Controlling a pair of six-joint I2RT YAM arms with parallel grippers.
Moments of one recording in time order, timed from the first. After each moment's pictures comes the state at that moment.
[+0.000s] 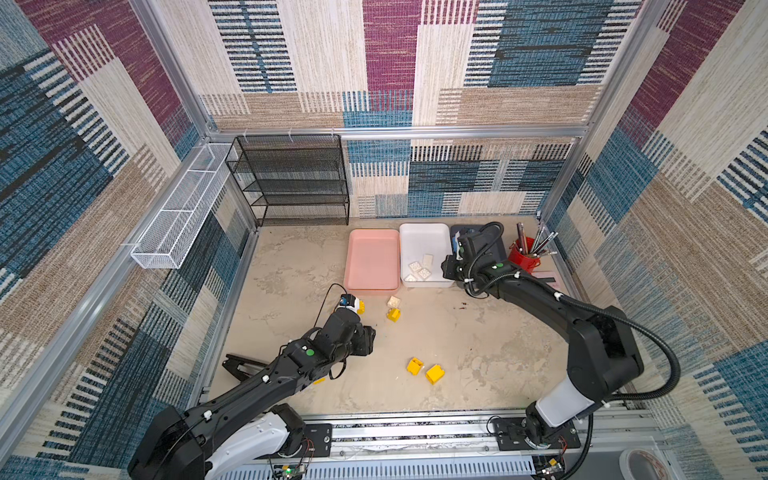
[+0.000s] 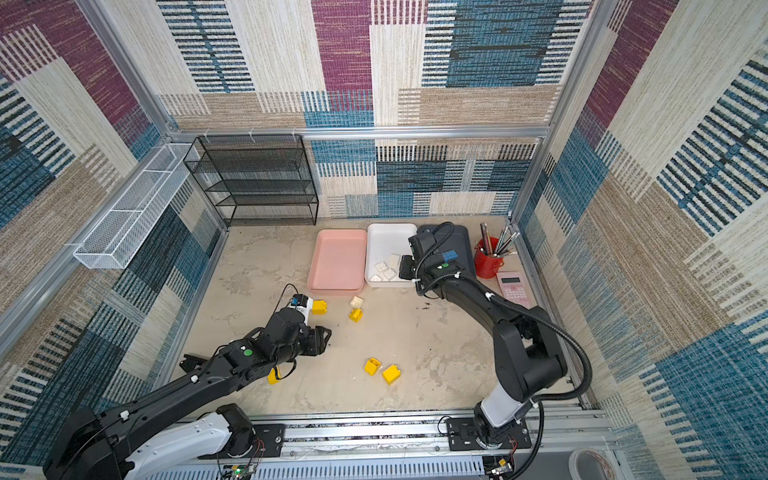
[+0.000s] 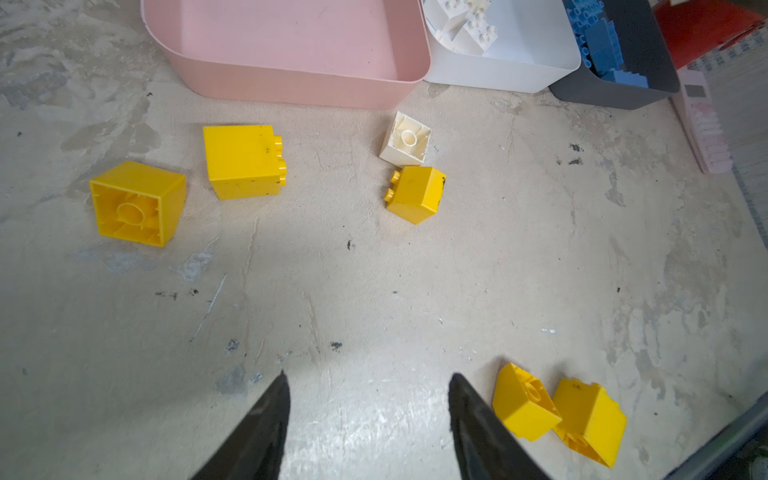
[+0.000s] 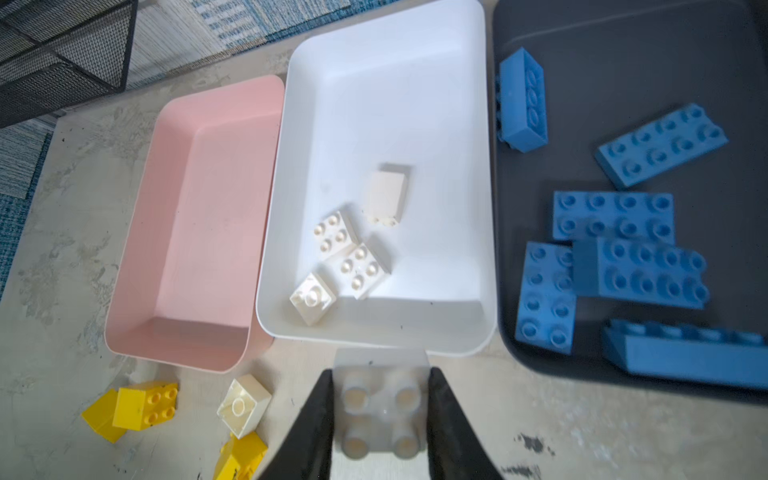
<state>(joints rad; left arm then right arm) -0.72 1.01 0.56 -0.33 -0.12 -0.58 0.41 1.68 1.23 -0.31 0.03 0.48</state>
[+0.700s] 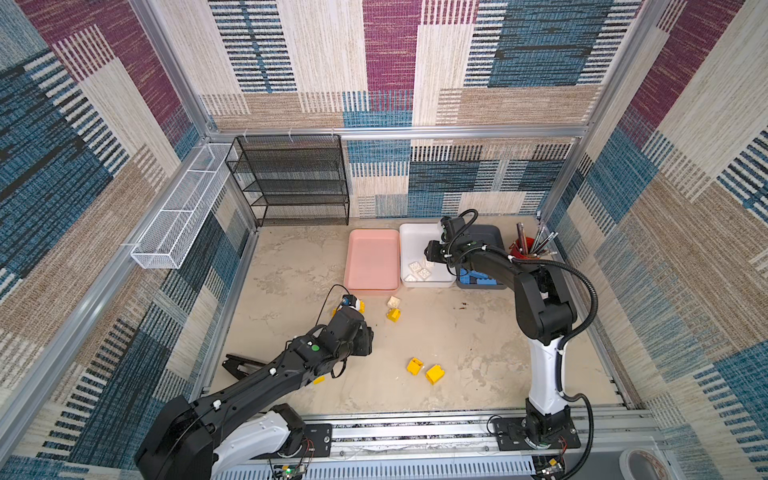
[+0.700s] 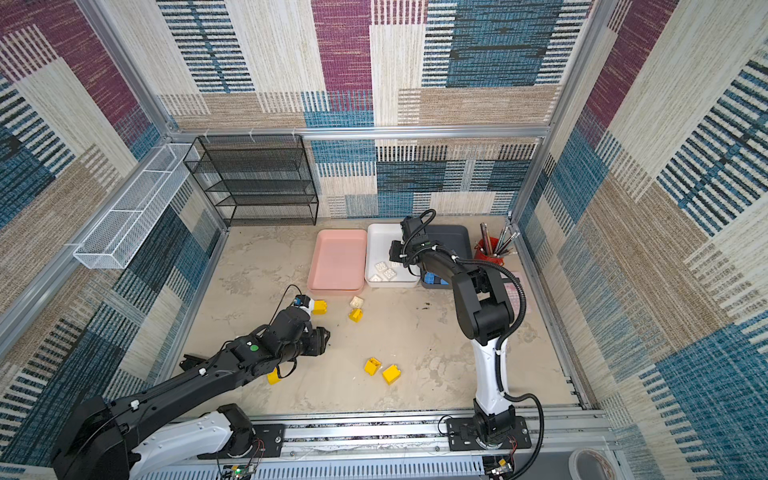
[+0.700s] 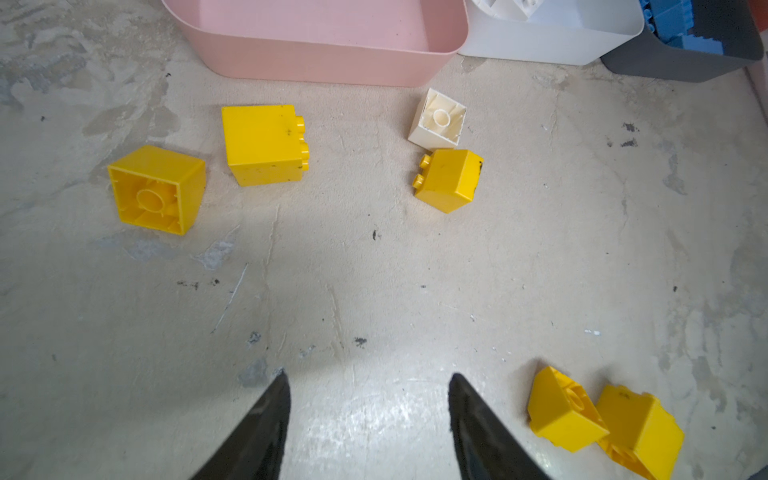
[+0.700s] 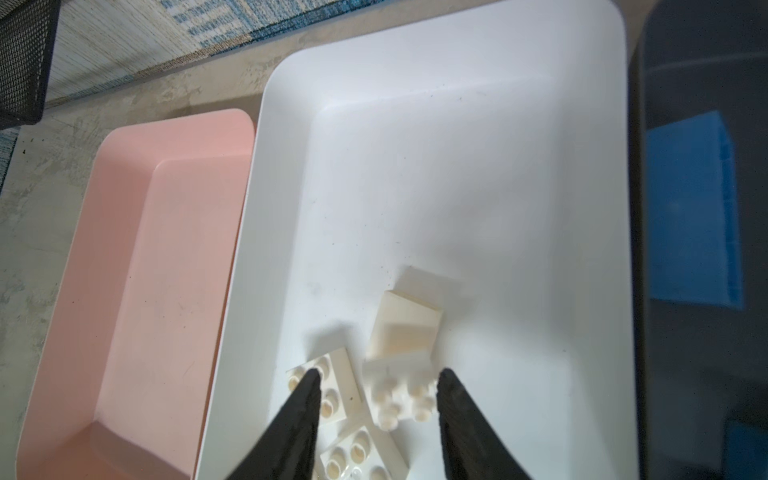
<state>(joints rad) -0.72 1.08 0.59 -0.37 -0.15 -0.57 0.34 2.11 1.57 -0.26 -0.11 0.42</state>
